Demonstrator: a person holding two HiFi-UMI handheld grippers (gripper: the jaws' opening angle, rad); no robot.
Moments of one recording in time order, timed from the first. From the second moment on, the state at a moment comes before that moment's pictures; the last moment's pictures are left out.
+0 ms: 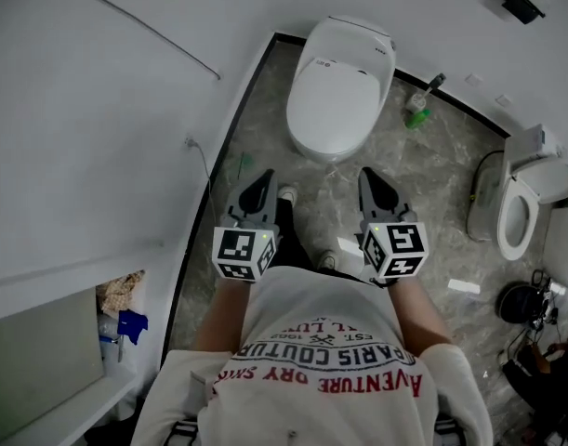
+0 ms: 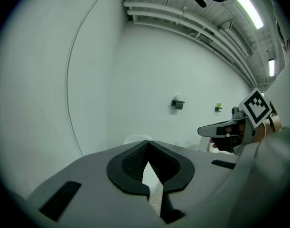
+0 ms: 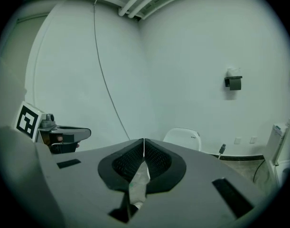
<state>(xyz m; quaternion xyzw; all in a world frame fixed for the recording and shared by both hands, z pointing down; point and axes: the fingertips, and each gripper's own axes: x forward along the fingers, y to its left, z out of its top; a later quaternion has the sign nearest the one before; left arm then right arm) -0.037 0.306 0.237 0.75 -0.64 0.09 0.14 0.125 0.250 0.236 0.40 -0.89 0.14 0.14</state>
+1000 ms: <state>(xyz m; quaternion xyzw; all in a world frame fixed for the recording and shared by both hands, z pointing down) -0.092 0.033 0.363 0.91 -0.37 0.16 0.11 0.020 0.028 0.368 0.52 -0.81 0.19 0.18</state>
